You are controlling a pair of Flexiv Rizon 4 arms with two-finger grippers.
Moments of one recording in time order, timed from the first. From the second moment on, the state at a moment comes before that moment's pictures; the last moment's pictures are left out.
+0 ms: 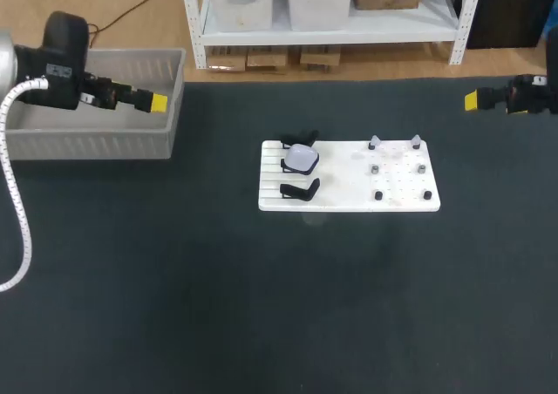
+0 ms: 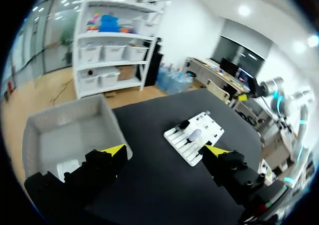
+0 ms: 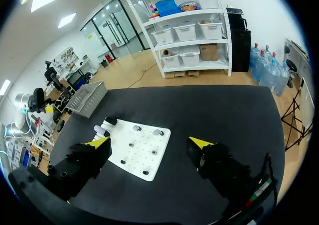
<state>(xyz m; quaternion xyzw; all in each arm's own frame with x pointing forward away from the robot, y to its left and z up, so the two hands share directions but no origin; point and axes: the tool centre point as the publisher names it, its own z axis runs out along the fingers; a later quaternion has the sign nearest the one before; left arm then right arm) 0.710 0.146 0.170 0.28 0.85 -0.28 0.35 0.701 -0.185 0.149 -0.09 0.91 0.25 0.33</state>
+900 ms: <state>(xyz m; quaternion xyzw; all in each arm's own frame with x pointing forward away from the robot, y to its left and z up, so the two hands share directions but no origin) 0.731 0.073 0.110 0.56 0.69 -0.30 0.34 0.701 -0.185 0.149 -0.09 0.91 0.25 0.33</state>
